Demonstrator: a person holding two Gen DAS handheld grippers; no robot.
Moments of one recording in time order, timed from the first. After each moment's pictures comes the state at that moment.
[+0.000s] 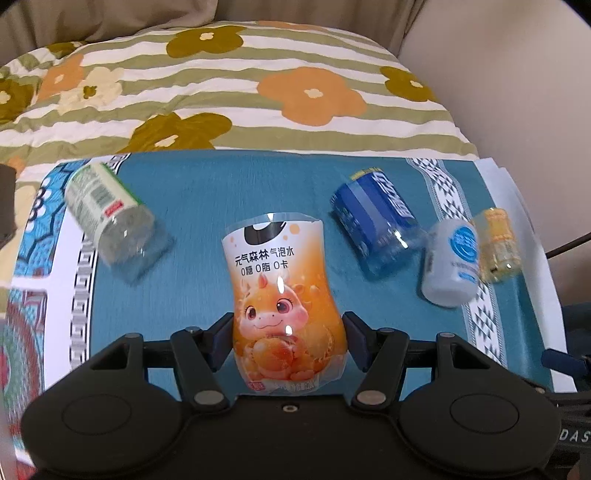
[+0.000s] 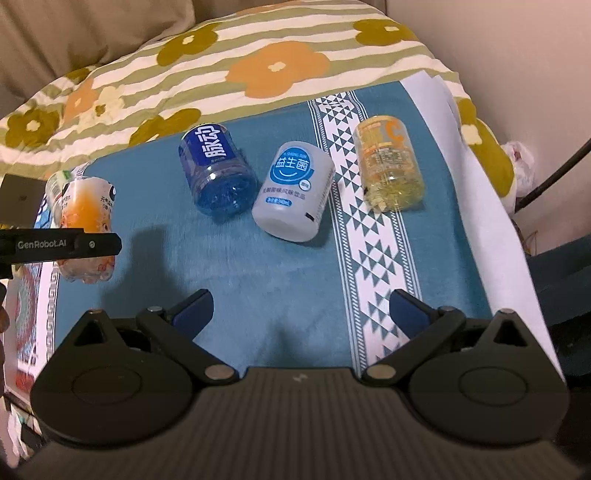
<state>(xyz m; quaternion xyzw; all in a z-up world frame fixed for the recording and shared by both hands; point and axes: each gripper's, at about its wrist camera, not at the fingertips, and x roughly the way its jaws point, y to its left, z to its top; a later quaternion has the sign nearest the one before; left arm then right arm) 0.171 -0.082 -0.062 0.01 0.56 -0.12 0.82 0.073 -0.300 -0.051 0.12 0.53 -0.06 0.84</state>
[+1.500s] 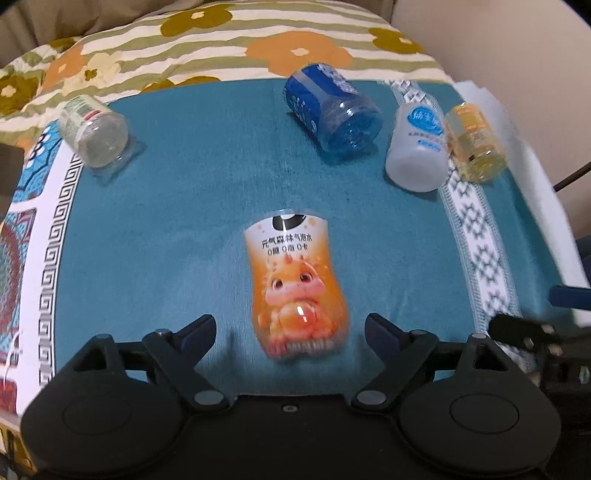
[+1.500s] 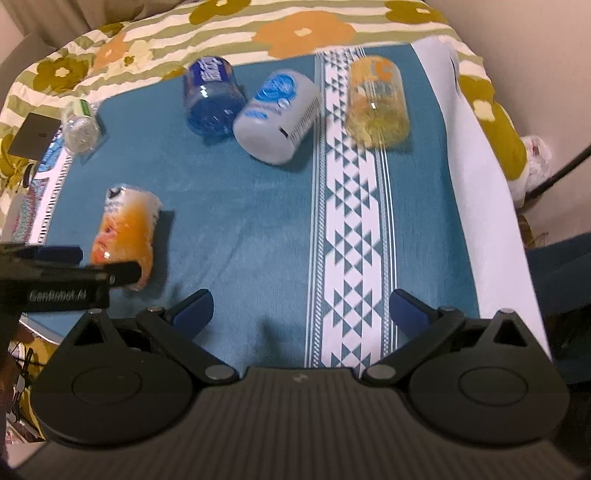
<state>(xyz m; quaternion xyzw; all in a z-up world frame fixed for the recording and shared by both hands) 0.074 -0.117 -0.093 0.04 0.57 -0.11 0.81 0.025 -0.327 -0.079 0.08 0.56 0.01 0.83</state>
